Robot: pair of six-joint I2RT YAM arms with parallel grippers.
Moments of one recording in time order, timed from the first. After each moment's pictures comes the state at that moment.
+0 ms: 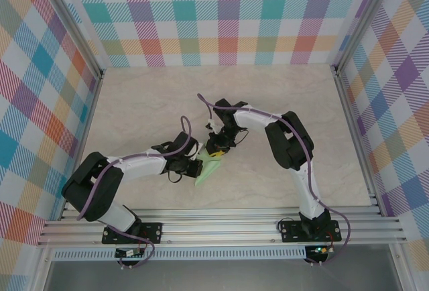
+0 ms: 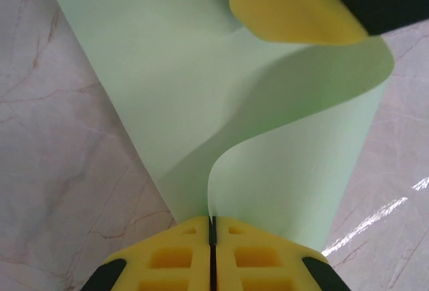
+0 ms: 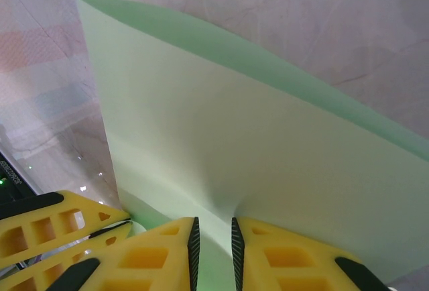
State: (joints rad) left arm -0.65 1.52 0.70 -0.30 0.18 -0.31; right arm 0.65 2.23 1.63 -0.87 -0.65 0.26
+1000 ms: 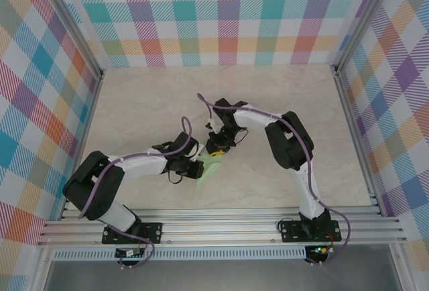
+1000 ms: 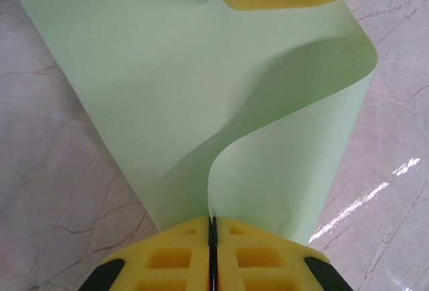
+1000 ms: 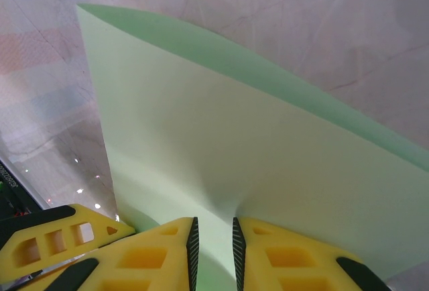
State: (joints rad) left arm -0.65 1.53 0.70 -0.32 0.24 -0.31; right arm 0.65 2.23 1.64 -0.88 -0.63 0.26
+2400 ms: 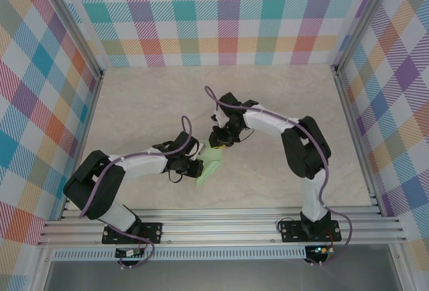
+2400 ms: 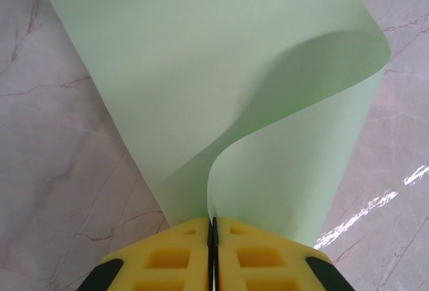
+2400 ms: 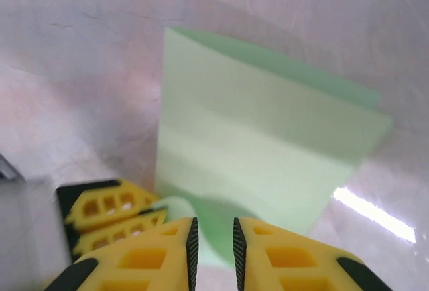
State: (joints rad) left arm -0.64 1.54 0.71 -0.32 0.21 -0.32; right arm 0.65 1.97 1.45 -0.73 -0.52 0.42
